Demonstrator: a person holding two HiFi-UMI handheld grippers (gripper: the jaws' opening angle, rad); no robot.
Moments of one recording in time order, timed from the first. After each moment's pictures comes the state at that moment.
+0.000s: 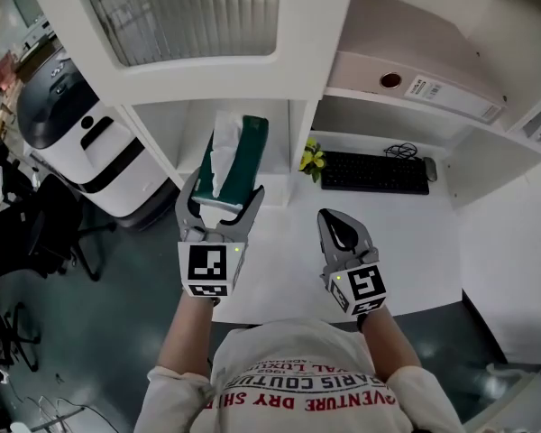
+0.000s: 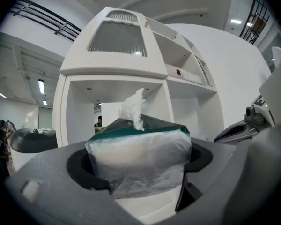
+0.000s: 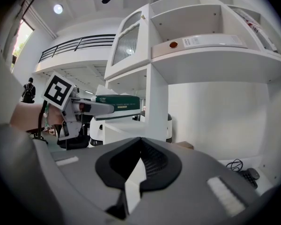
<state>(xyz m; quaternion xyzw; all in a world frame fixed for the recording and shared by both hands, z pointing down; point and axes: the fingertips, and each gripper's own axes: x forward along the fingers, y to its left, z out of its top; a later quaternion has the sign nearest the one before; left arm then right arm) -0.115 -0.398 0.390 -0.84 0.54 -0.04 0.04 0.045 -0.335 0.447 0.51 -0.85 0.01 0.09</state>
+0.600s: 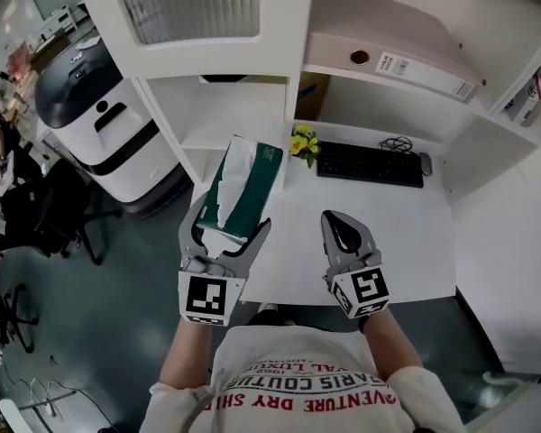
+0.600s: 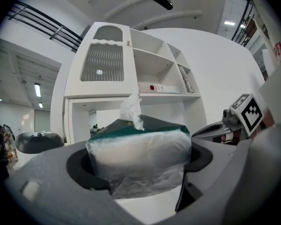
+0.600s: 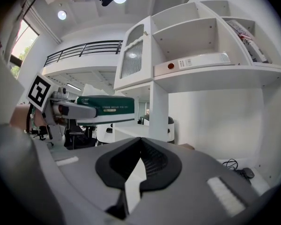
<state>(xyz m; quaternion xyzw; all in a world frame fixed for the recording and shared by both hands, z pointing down) -0.084 -0.270 0.374 -0.86 0.51 -0.04 0.05 0.070 -0.262 0.426 0.49 -0.87 0.00 0.08</state>
